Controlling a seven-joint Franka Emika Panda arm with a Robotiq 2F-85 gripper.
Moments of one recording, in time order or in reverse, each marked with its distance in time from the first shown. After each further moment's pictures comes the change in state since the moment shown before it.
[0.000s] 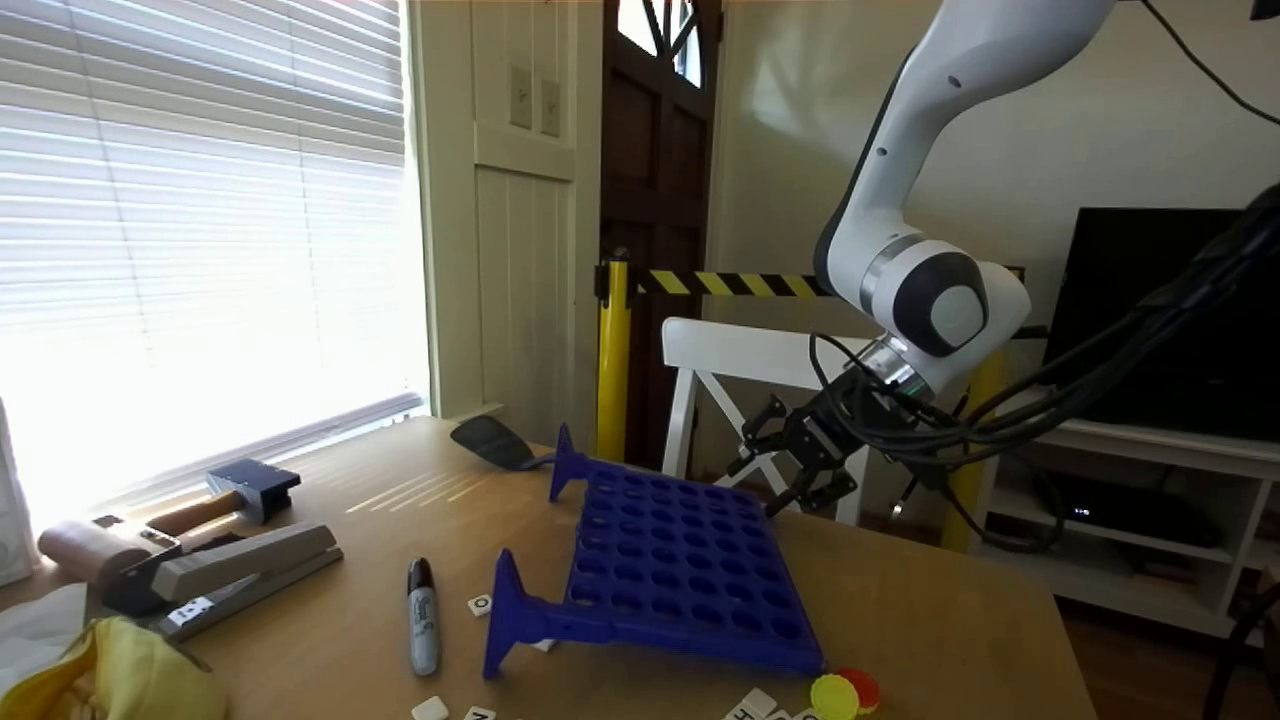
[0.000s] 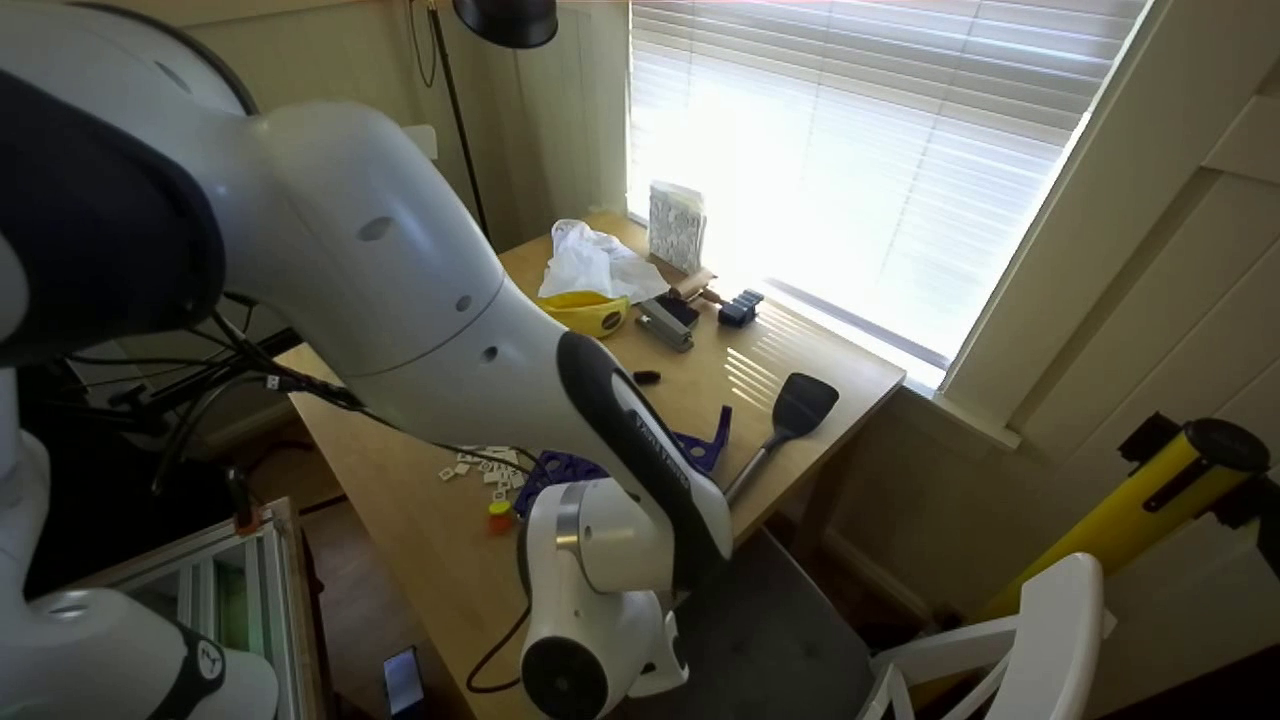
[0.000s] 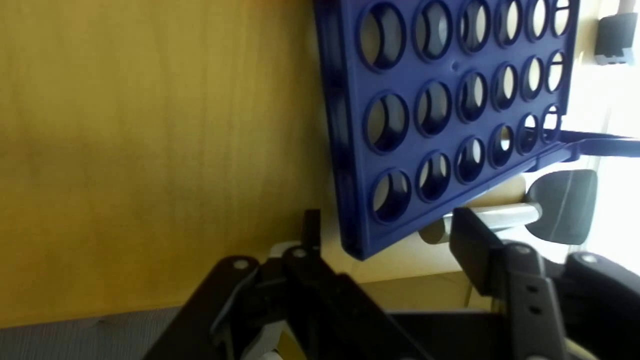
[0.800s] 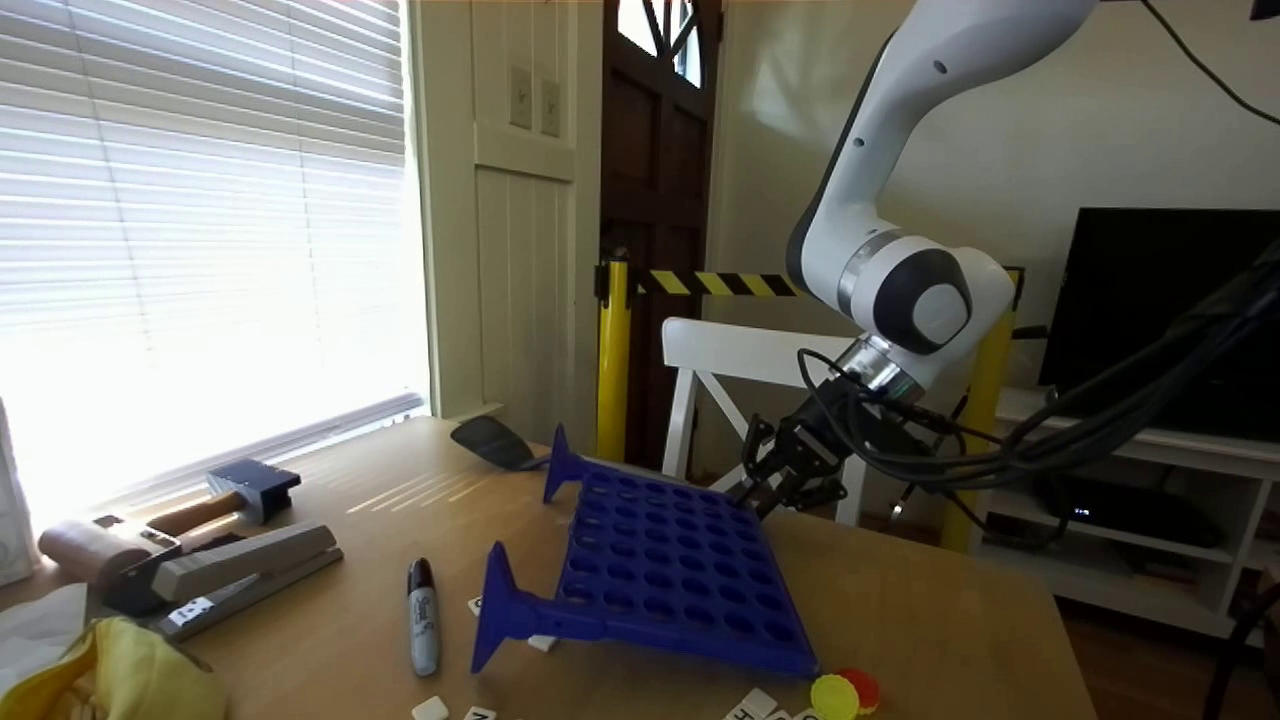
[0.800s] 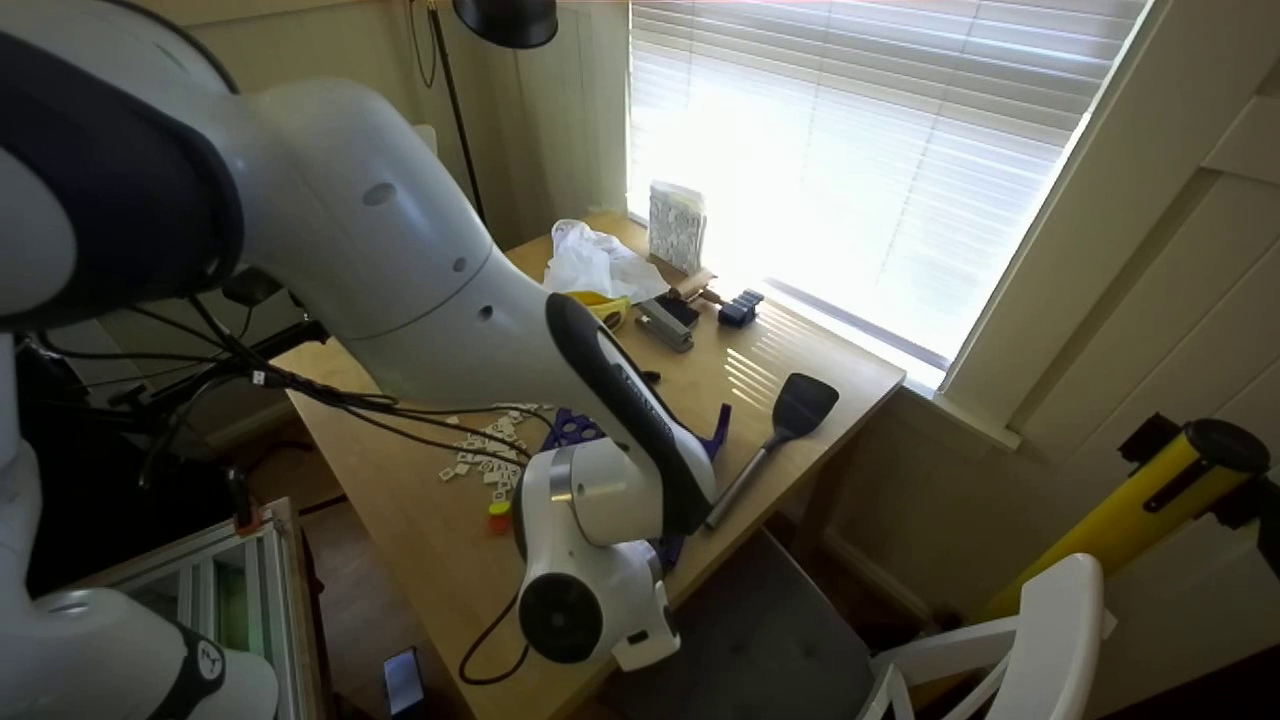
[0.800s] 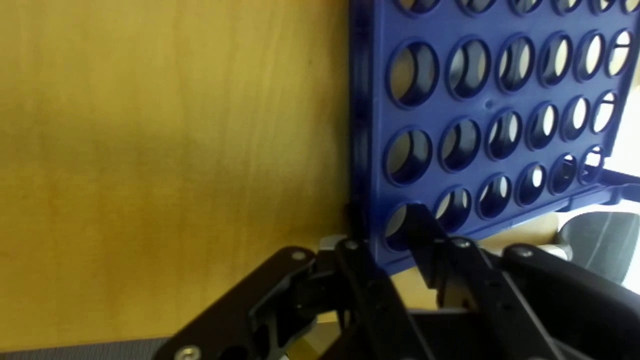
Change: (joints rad) arm 0.077 -0.010 0.016 -0.002 -0.001 0.141 0.000
